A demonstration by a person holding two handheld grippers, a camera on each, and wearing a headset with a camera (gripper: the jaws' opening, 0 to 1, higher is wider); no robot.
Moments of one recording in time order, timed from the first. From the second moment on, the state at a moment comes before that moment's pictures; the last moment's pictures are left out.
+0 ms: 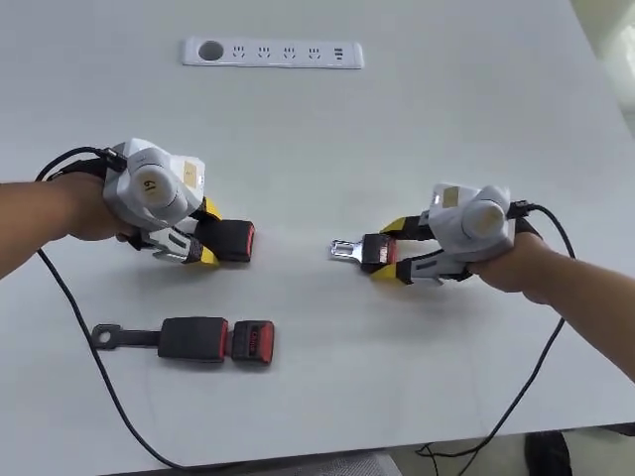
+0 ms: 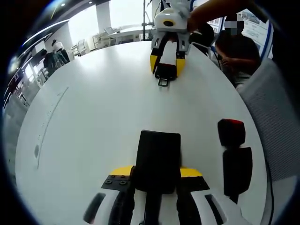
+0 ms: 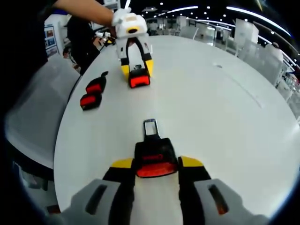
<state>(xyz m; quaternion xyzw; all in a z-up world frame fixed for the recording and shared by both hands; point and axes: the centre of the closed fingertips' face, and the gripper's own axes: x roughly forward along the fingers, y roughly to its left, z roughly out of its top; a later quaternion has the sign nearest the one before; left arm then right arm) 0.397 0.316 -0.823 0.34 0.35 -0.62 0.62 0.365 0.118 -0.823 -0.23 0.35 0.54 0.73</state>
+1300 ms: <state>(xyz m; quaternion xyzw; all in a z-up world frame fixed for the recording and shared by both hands) 0.417 0.340 -0.780 0.15 0.35 -0.45 0.81 0.380 0.107 -0.804 -0.14 0.32 0.37 0.86</state>
